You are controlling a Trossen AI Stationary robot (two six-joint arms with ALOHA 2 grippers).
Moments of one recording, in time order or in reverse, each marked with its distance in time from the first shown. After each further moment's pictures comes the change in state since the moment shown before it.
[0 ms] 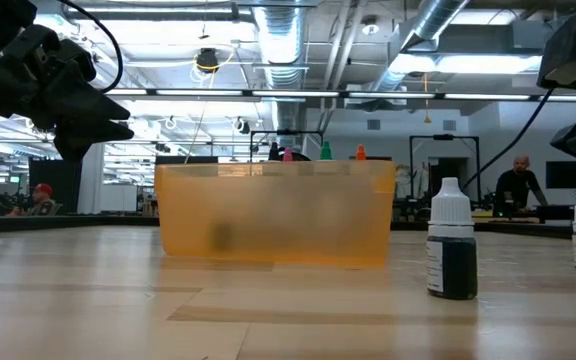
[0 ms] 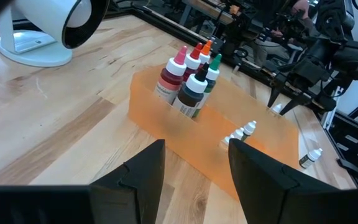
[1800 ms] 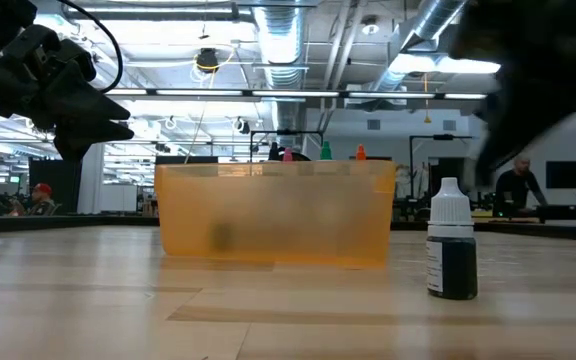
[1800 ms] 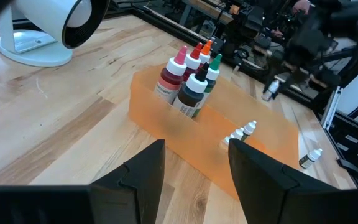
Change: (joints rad) left arm 0.000 0.000 0.000 0.000 0.000 0.000; right arm -0.244 -0.168 0.012 -0.002 -0.084 -0.246
